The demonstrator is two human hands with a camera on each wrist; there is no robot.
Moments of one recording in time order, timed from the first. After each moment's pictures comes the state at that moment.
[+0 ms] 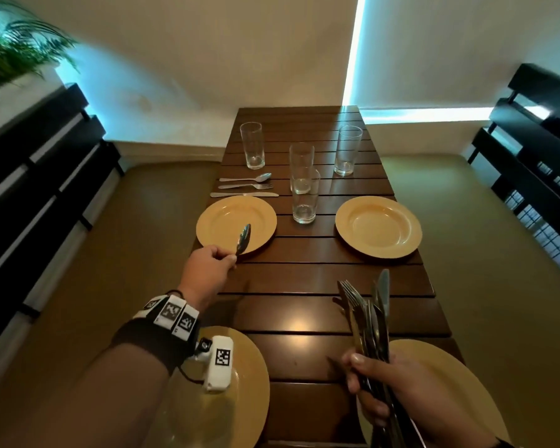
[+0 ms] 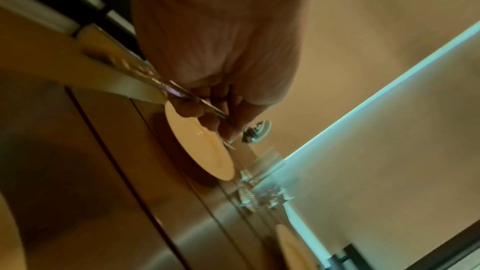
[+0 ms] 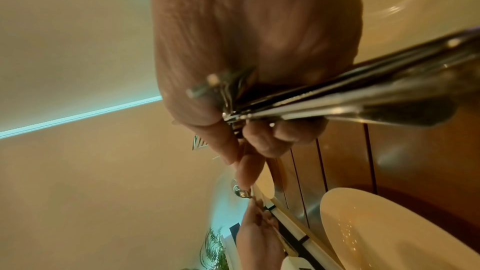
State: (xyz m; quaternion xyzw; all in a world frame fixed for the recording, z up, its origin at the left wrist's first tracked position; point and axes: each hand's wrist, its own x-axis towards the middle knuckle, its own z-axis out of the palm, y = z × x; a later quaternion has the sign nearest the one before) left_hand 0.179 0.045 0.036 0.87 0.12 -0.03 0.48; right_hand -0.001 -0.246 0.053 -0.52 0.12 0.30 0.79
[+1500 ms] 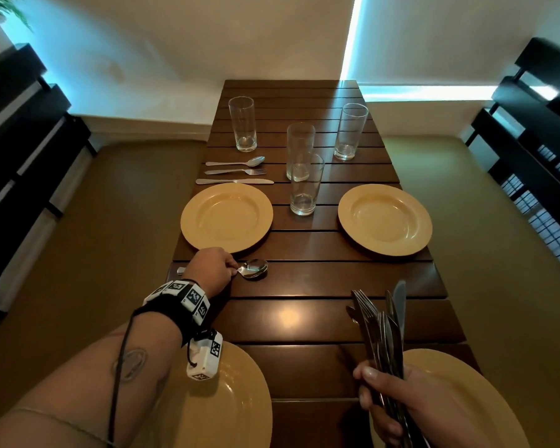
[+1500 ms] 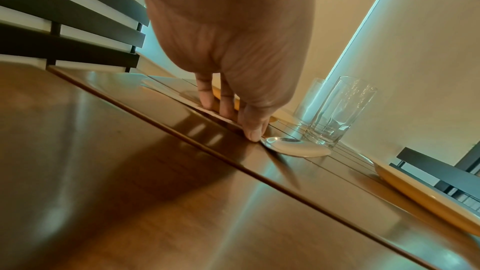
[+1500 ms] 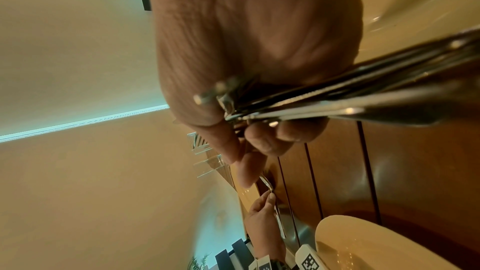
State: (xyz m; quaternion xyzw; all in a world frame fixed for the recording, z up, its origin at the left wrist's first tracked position) left_hand 0.263 0.057 -0.050 0.97 -0.04 -0.13 0.18; right_hand 0.028 -0.243 0.032 -0.54 0.22 0.32 0.75
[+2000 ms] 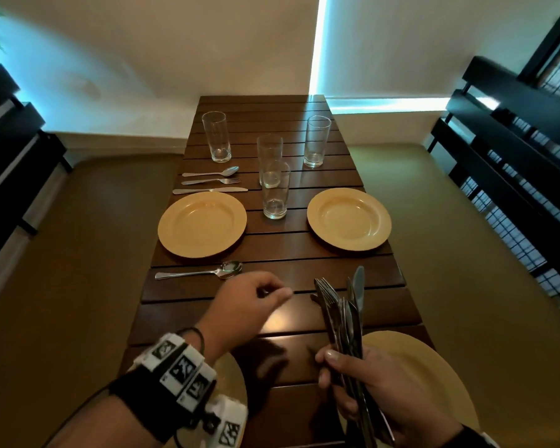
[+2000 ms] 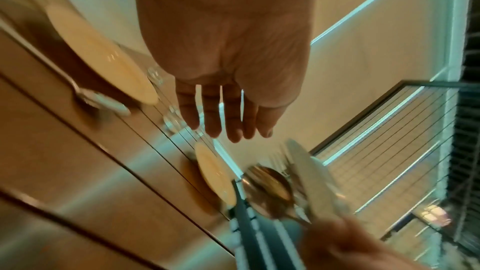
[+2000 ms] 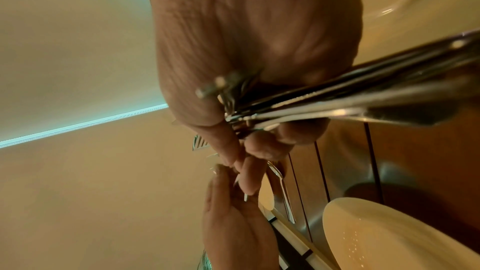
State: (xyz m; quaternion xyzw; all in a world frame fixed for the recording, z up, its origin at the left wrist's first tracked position) left_hand 0.127 -0.034 0.048 0.89 -0.15 -0.13 0.42; right_hand 0.003 -0.237 0.053 -0.52 0.18 0.28 0.78
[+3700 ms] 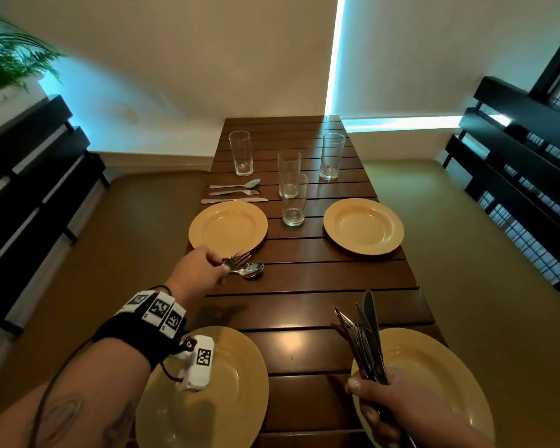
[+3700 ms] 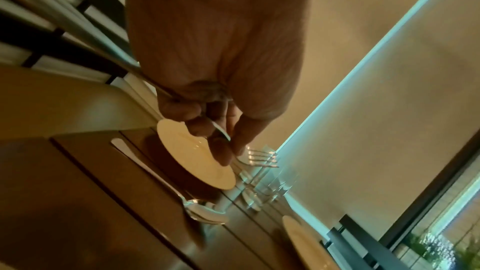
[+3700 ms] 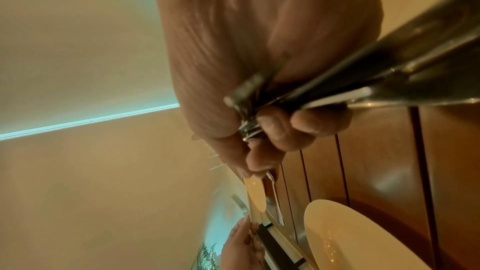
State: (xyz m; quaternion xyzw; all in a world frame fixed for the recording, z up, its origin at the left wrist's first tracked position) left_hand 0.179 0.065 0.041 0.92 0.06 -0.10 0.38; right_hand -0.041 -0.240 0.059 -0.65 0.15 0.33 0.66
